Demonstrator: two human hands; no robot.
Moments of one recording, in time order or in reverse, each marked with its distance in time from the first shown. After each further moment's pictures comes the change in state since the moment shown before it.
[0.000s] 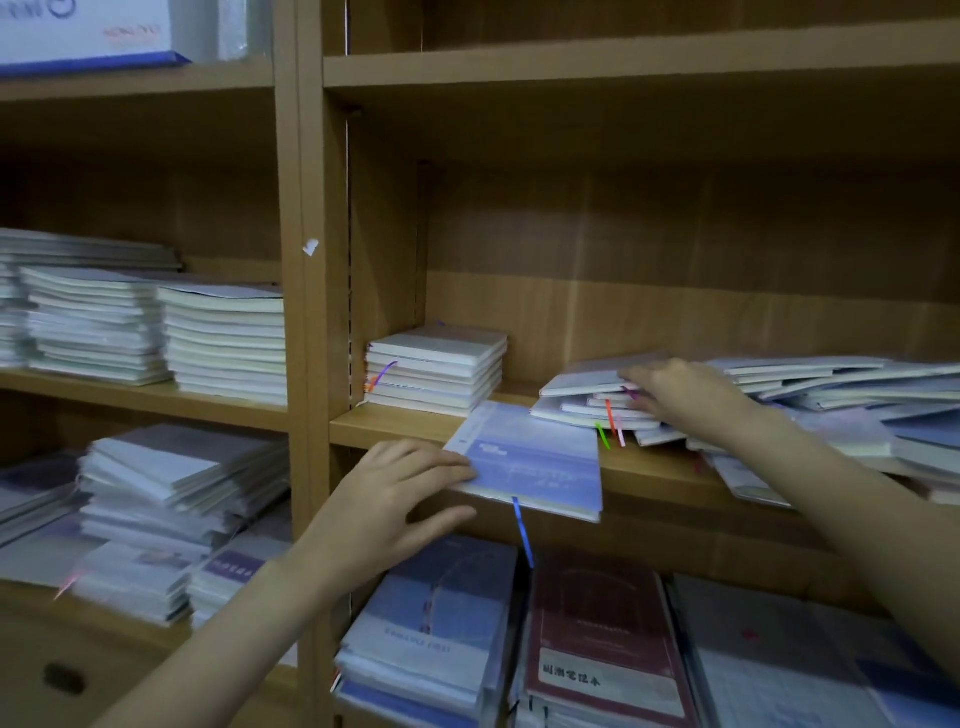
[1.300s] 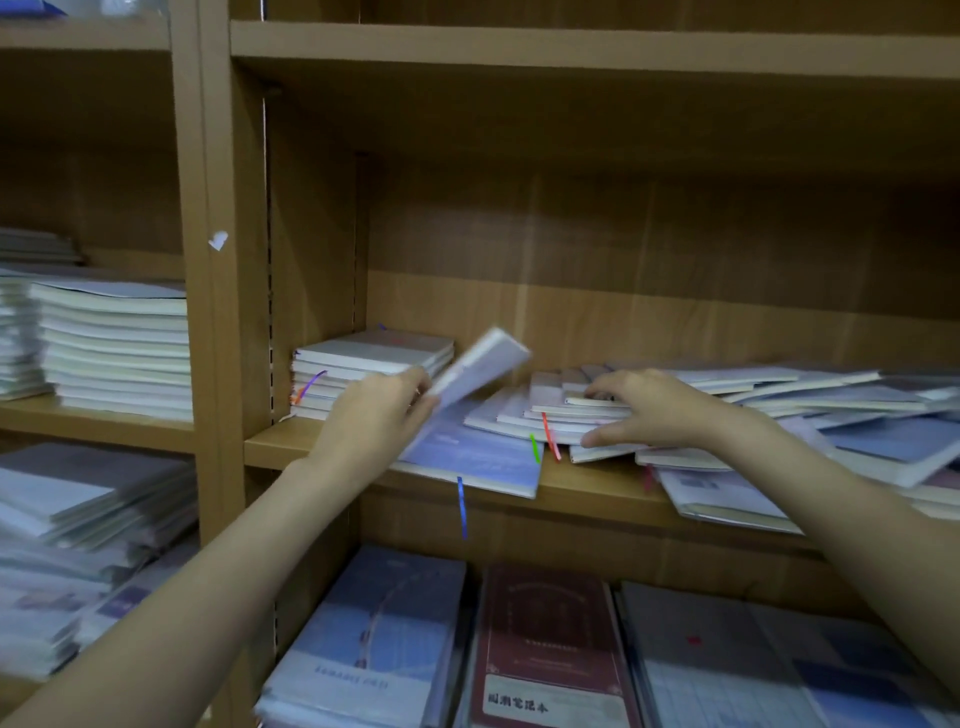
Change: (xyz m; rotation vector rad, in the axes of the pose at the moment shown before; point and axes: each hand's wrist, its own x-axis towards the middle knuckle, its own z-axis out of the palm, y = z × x) left_hand 0.106 -0.022 0.030 0.137 0.008 -0.393; right_hand -0.010 0.018 -0.014 0.292 -0.163 0.000
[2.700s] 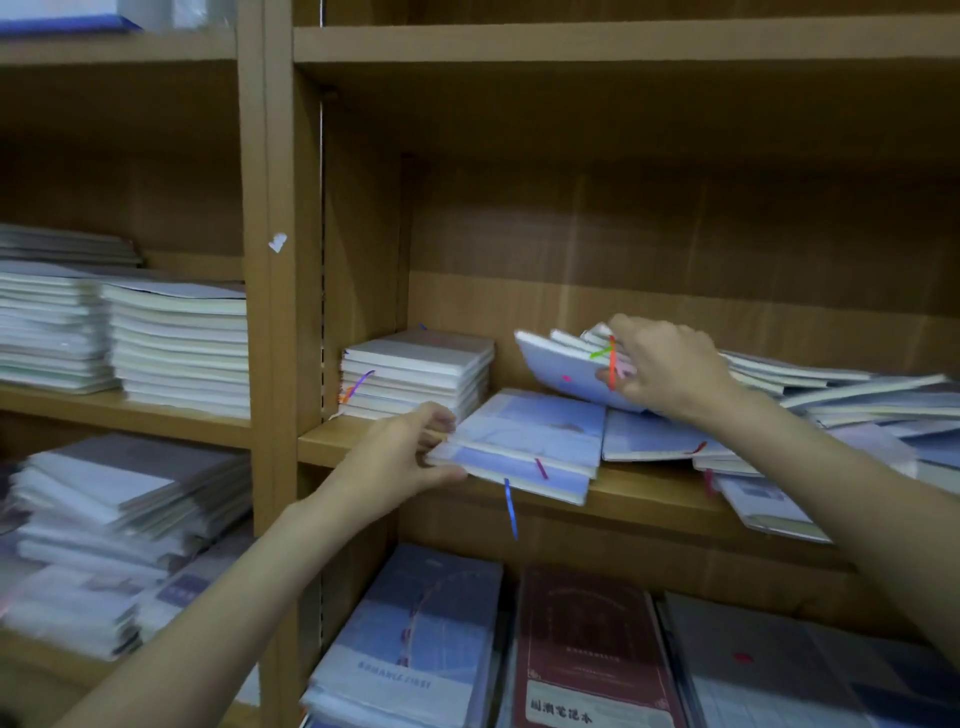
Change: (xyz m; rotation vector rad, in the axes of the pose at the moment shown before) left_hand -0.037 -0.031 -0.001 -0.443 -0.284 -0.106; right_hand 0.022 -0.044 -0.018 -0.184 0.397 0.080
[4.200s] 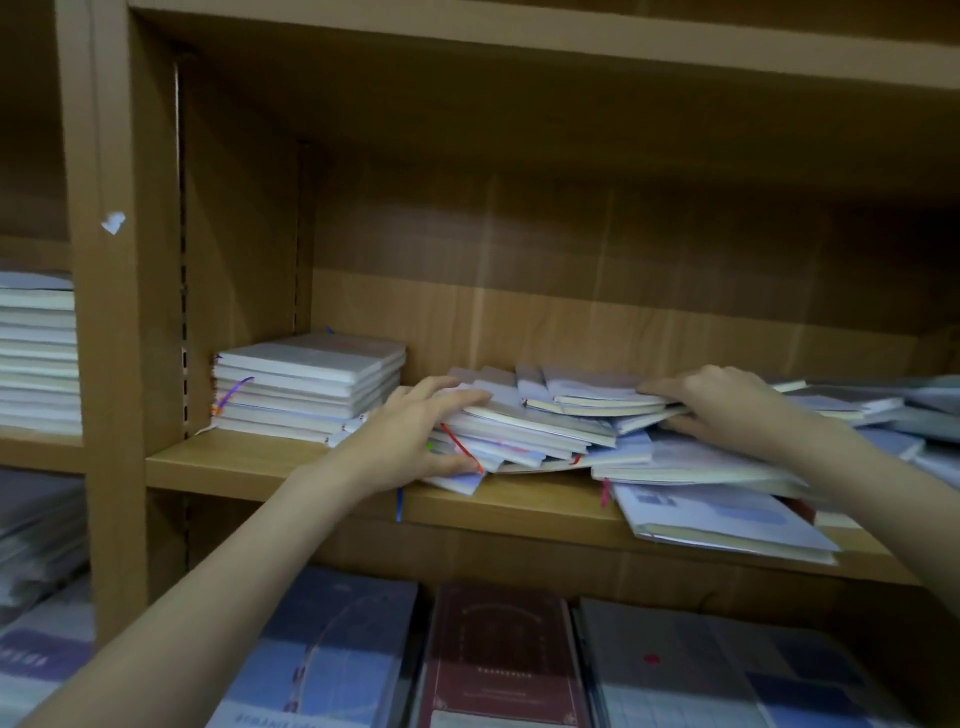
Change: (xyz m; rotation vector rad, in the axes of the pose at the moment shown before) left_hand 0.075 0.047 0.055 0.184 -0.131 0.236; right_hand -0.046 0.138 0.019 -0.178 -0.307 -0.019
